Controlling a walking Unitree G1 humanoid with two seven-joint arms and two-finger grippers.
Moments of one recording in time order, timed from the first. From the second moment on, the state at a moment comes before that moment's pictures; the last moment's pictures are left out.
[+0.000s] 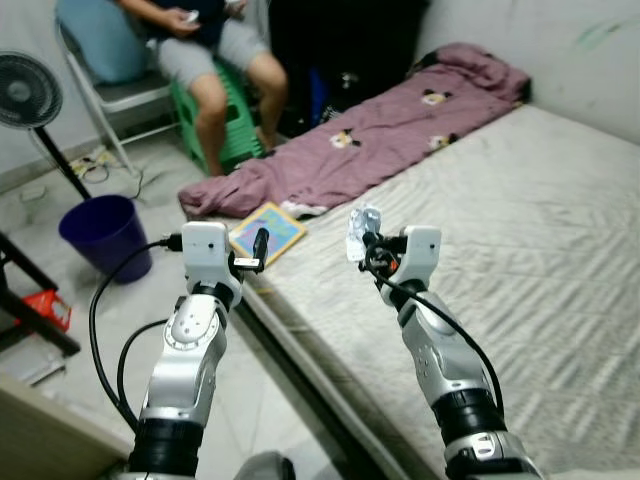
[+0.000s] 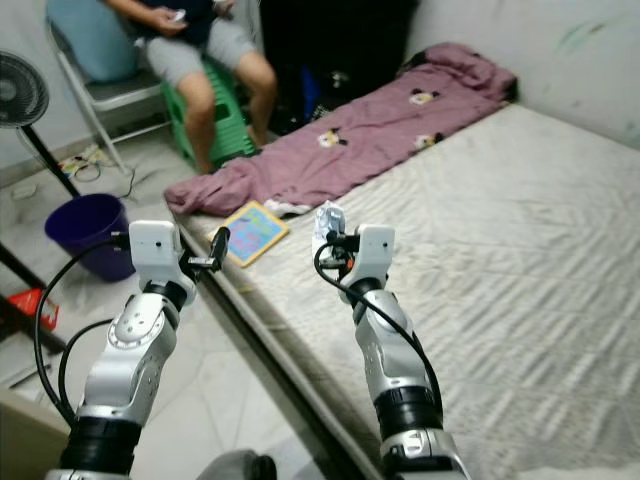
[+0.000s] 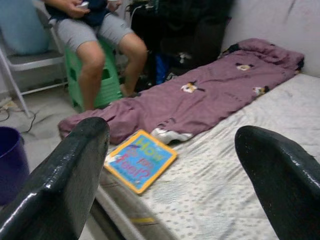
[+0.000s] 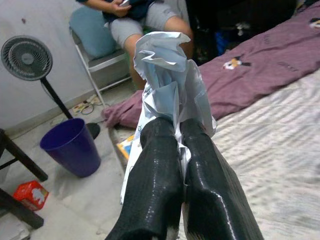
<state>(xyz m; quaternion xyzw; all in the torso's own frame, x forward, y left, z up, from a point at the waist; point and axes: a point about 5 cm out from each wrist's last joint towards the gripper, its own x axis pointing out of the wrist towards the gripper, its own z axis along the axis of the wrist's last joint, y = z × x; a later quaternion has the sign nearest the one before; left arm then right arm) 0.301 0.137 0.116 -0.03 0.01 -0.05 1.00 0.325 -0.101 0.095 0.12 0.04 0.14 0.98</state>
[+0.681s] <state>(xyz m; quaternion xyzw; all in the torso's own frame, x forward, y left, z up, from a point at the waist) 0.301 0.142 0.116 -0.02 0.01 -0.04 1.00 0.314 -0.101 0.101 0.09 0.02 0.15 0.98</state>
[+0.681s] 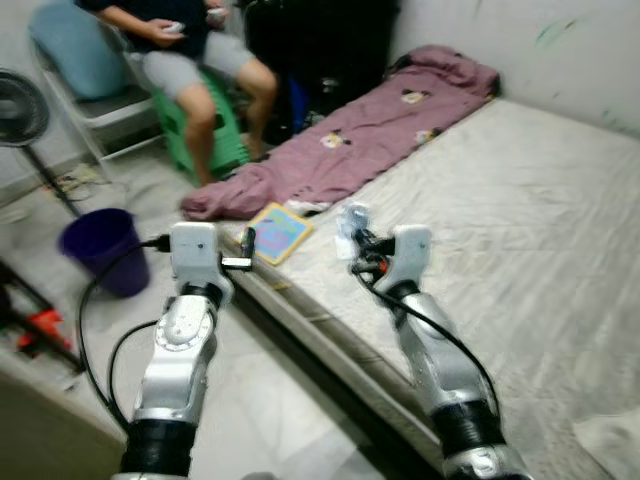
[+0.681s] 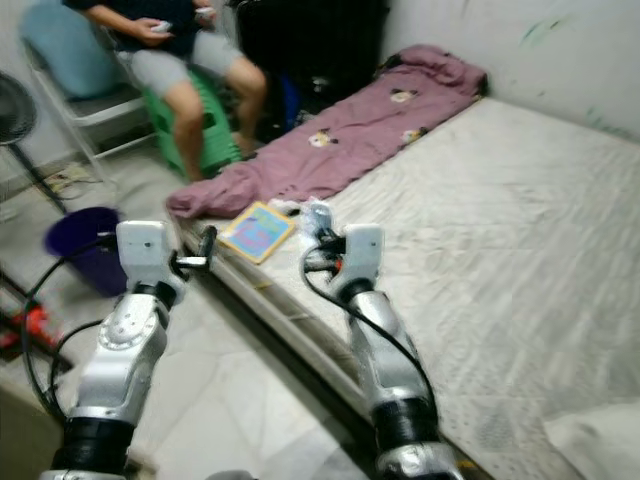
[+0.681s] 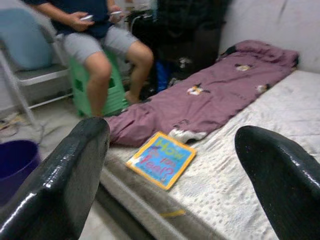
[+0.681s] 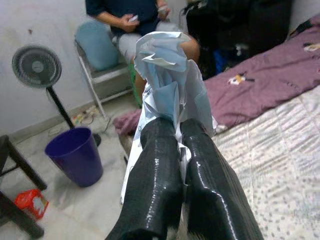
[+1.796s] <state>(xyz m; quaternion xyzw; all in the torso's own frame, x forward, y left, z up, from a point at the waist) 0.304 0.137 0.114 -0.01 0.01 -0.06 1.00 0.297 -0.138 0.103 0.05 0.00 0.05 1.00</state>
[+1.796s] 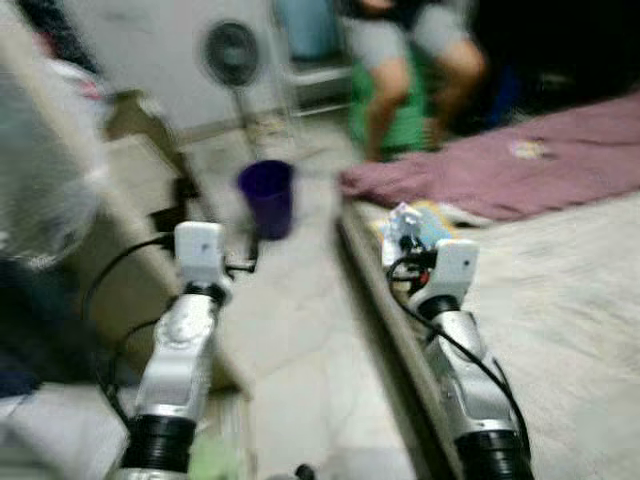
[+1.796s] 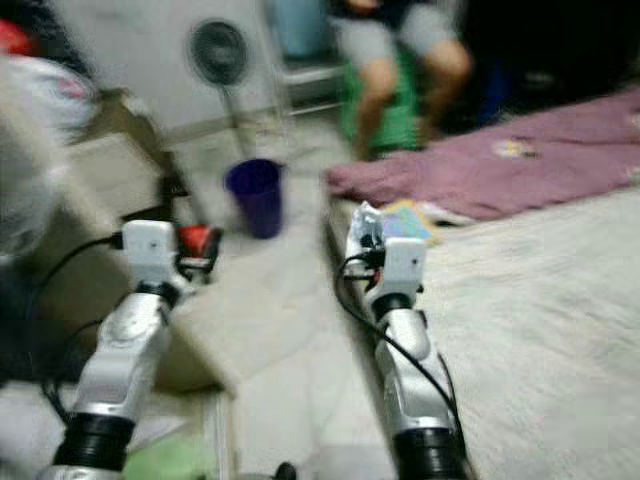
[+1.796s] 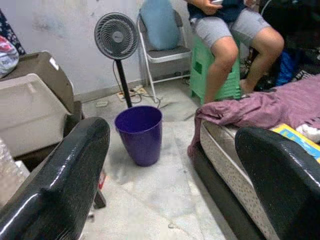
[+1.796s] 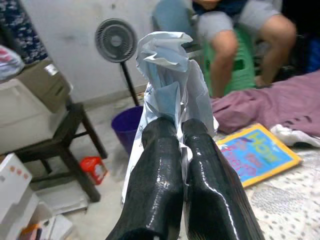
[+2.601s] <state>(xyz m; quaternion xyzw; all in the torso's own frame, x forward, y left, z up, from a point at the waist) 0.287 0.150 0.103 -0.02 0.02 -0.02 1.00 0.306 -0.125 0.099 0.03 0.01 0.08 1.00</state>
